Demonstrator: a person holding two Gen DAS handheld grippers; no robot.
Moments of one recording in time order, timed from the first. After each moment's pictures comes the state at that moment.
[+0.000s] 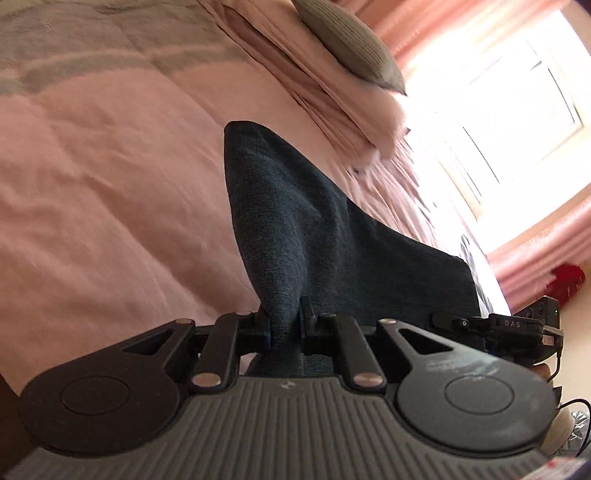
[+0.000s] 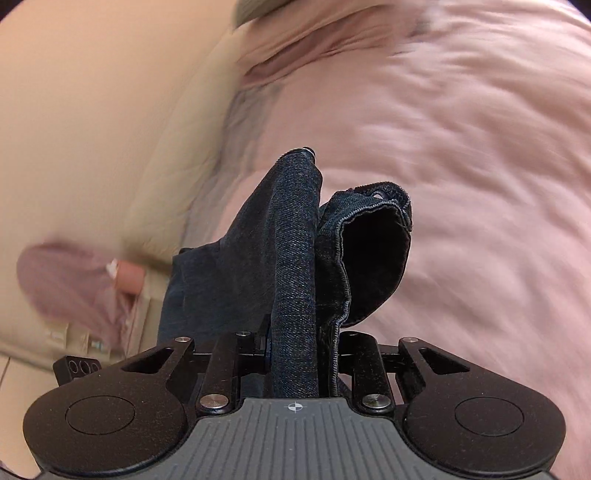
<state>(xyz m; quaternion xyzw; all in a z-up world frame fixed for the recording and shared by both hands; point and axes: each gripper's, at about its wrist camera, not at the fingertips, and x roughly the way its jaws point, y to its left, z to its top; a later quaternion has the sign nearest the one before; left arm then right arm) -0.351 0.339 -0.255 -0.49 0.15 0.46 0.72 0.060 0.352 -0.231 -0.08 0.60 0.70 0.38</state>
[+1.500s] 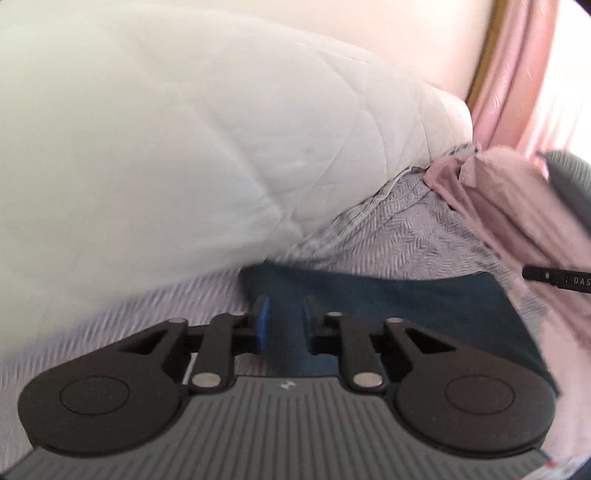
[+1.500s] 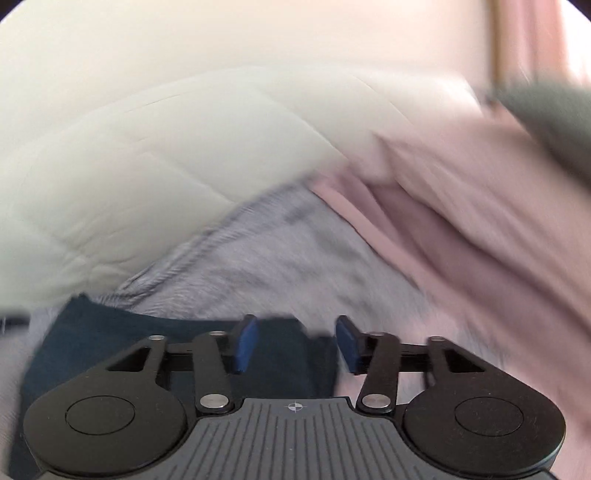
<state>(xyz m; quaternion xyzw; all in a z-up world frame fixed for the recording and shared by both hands) -0.639 0.897 -0.318 -0.30 0.19 0.66 0.66 -0.370 0.968 -0.317 -0.25 0.21 0.77 0.55</state>
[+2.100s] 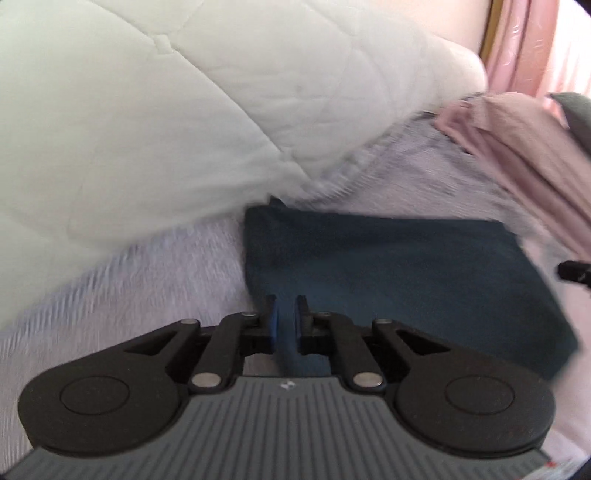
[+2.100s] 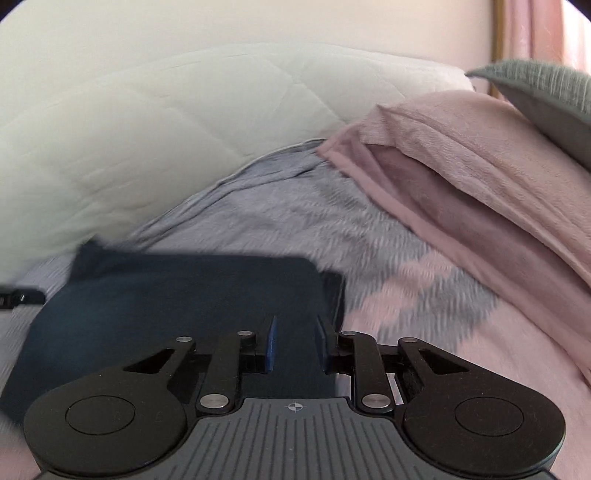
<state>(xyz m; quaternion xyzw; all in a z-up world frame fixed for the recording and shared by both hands) -0.608 0.854 -0.333 -0.33 0.24 0.67 0.62 -0.353 0.879 -0.326 -0.27 0.23 0.76 0.55</state>
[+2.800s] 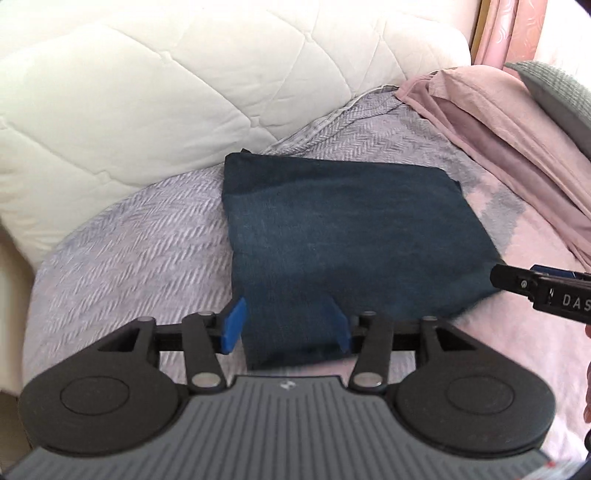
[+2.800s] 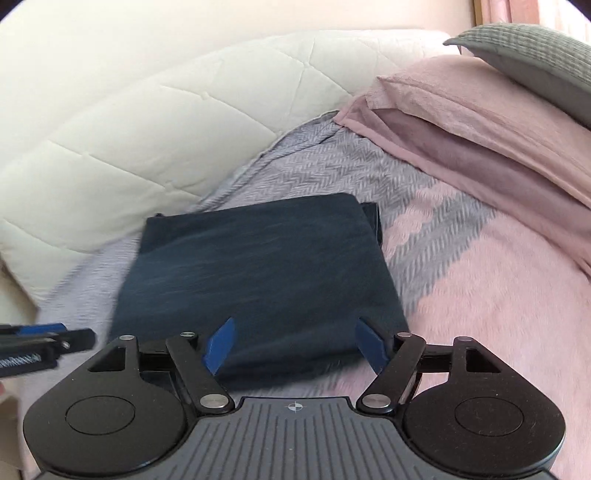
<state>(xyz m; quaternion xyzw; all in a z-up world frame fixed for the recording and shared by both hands) -0.536 0.749 -0.283 -0.33 0.29 0.68 0.59 -0.366 0.782 -0.293 -0.24 0.33 0.74 0.54</state>
